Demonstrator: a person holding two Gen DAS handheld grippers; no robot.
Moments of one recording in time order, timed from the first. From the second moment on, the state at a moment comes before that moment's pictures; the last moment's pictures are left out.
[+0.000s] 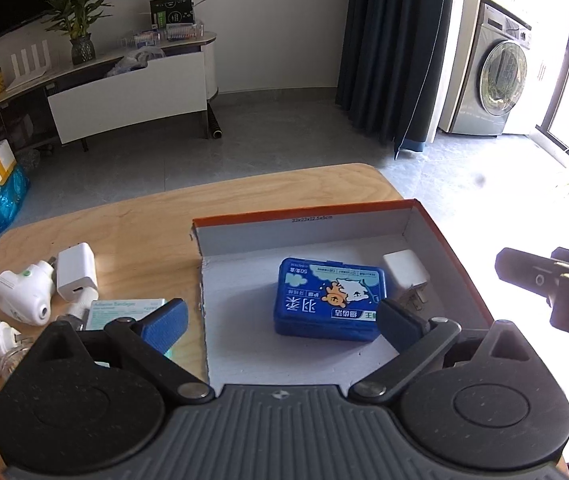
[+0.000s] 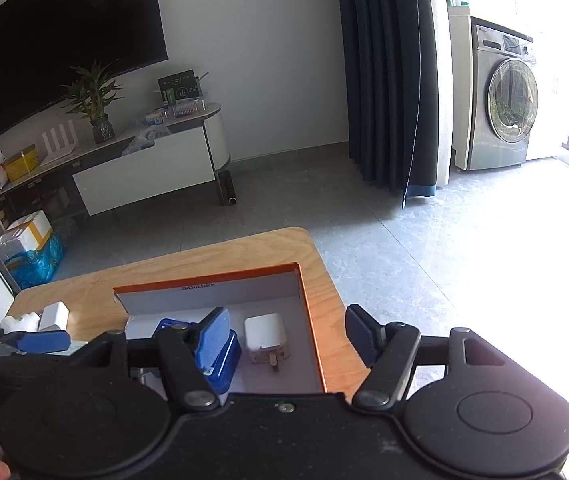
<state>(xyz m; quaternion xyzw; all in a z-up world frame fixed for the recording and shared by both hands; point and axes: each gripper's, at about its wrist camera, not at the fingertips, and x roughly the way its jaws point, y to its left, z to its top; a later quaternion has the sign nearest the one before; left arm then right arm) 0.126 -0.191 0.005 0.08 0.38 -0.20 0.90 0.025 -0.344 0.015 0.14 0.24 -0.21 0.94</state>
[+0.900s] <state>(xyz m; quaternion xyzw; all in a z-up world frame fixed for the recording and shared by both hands) 0.091 -0.114 0.013 0.06 0.37 -0.16 0.91 0.018 -0.264 0.008 0.12 0.28 -0.15 0.94</state>
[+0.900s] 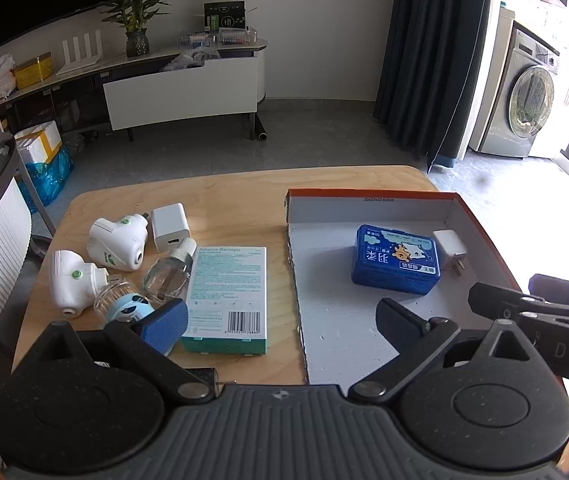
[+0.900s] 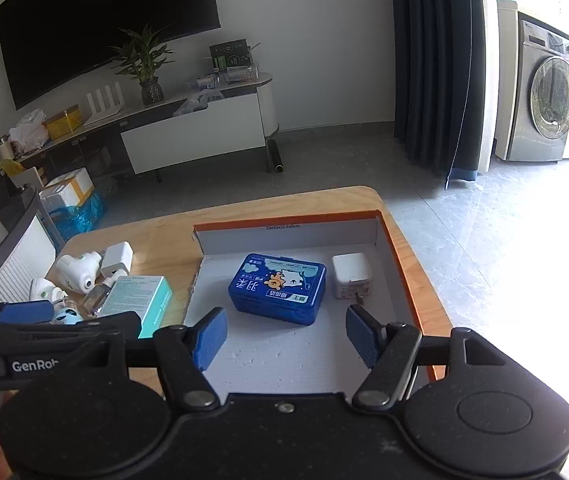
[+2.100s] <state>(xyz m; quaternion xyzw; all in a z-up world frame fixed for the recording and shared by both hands) 0.086 -0.049 0.010 0.04 0.37 -0.12 0.92 0.044 -0.207 0.001 0.09 0.31 -0.09 0.94</state>
